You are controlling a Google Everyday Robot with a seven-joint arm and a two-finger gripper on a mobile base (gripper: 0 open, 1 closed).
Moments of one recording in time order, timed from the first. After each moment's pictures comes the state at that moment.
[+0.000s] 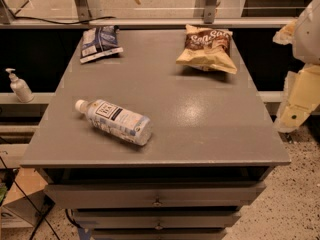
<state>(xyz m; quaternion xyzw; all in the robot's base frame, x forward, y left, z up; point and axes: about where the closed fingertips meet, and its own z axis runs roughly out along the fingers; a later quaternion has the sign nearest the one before) 0.438 -0.216 0.979 -0.60 0.78 -0.04 0.16</state>
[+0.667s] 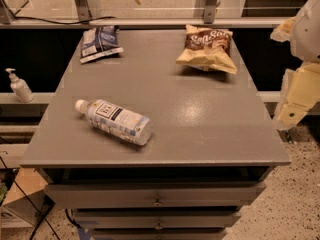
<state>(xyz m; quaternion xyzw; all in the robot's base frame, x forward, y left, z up) 0.441 -0.211 0.983 -0.61 0.77 -0.04 0.17</state>
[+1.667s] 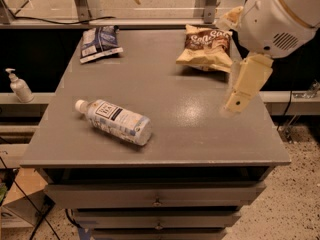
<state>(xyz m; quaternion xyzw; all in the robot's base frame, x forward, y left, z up) 0.467 -0.116 0.992 -0.67 0.69 0.03 0.27</state>
